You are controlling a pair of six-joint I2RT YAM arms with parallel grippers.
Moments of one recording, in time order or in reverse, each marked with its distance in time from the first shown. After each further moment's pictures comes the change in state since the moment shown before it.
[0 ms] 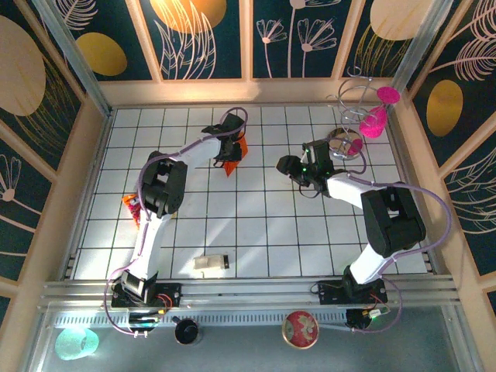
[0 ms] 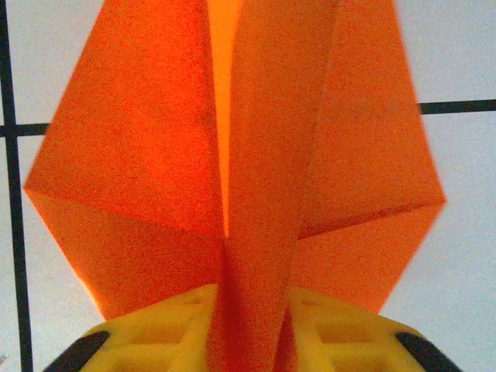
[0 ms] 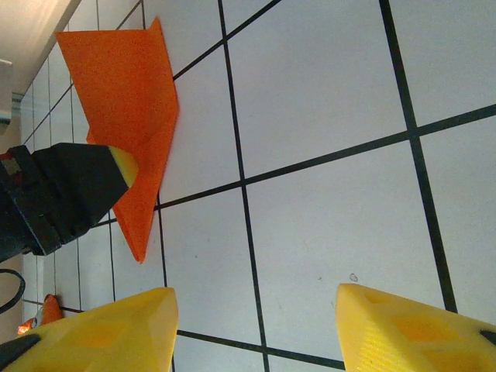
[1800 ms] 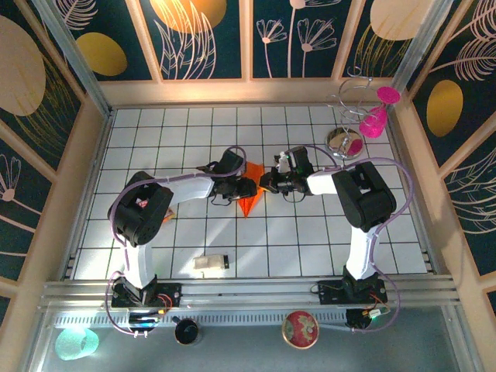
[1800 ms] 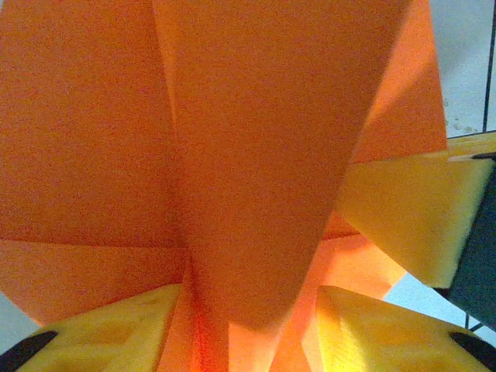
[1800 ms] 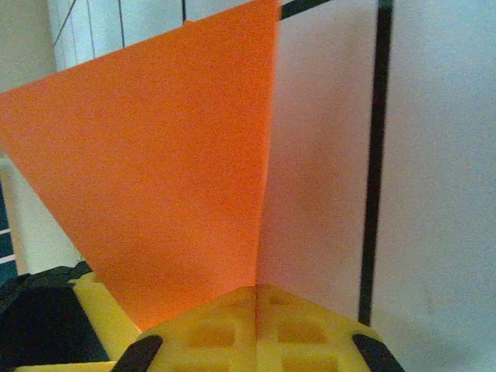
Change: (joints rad) left arm -0.165 -0.410 -0.705 0.405 0.363 -0.306; right arm 0.088 0.292 0.093 0.113 -0.365 -0.012
